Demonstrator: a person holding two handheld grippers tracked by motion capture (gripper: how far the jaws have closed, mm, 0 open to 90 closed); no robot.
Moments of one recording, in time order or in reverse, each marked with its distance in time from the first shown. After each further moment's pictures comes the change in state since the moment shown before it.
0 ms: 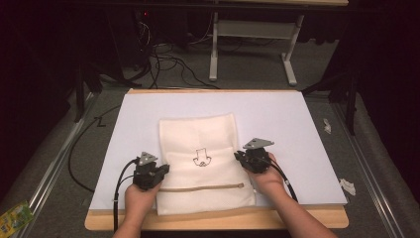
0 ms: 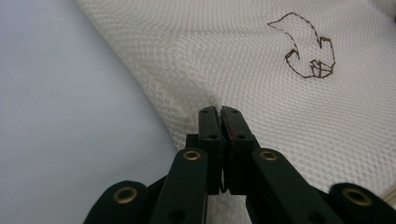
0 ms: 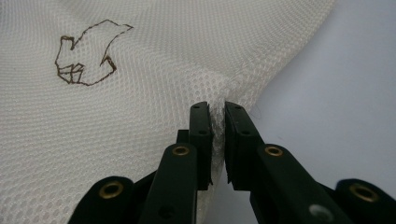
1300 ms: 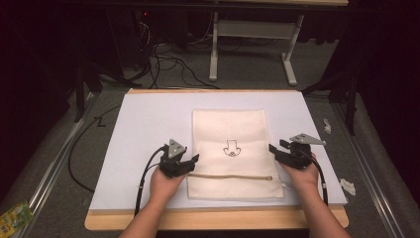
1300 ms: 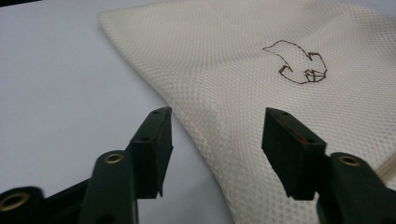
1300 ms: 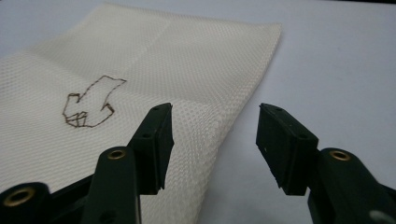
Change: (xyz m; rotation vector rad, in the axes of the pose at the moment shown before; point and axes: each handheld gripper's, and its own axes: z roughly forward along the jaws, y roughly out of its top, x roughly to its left) left arm -0.037 0.035 0.034 -0.145 -0.030 0.143; right arm -0.082 -0.034 -0.068 -0.161 -0.145 0.203
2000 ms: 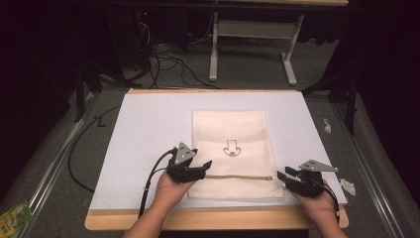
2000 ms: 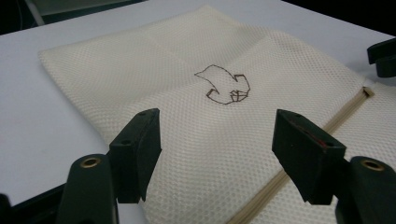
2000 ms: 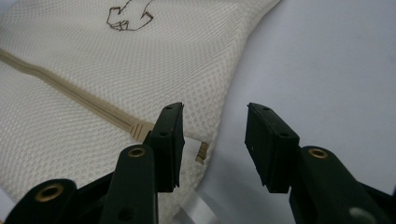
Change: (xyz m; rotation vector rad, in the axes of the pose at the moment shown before) left arm -0.041 0.019 -0.014 -0.045 -0.131 0.080; right arm 0.014 -0.056 -0.047 0.126 0.062 0.000
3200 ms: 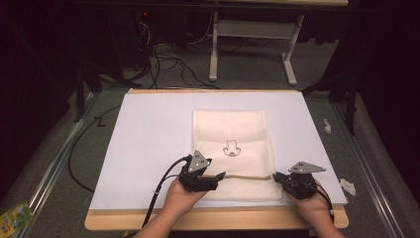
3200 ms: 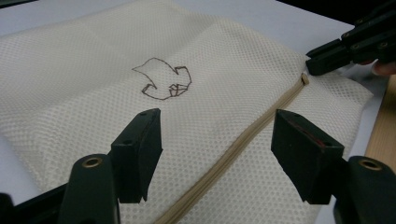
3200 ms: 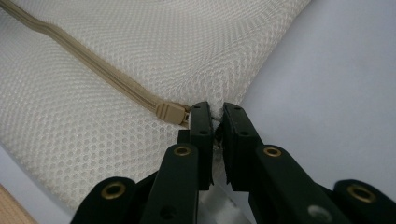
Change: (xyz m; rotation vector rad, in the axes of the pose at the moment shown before) left arm -0.038 0.000 0.010 0.042 -0.111 0.036; right arm 0.015 0.002 0.007 0.062 0.019 -0.126
